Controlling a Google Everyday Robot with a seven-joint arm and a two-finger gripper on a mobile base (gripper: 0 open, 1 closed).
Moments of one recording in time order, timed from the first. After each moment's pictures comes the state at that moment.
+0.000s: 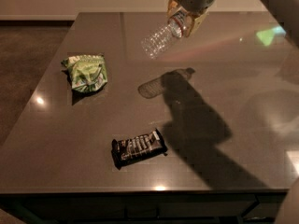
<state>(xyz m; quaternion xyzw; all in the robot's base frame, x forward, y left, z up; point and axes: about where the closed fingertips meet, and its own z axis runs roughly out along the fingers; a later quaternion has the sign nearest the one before) 0.672 -0.098 0.993 -0.88 0.38 -0.22 0.16</state>
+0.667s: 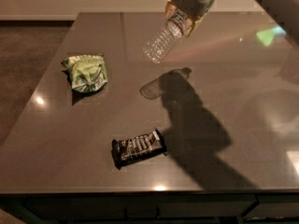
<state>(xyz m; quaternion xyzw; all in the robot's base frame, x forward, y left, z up) 0.671 -0.092 0.995 -0.90 0.31 -0.27 0.16</state>
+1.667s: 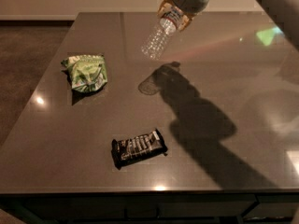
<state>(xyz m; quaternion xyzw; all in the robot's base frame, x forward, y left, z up) 0.695 -0.072 0.997 -0.92 0.20 -0.28 0.20</state>
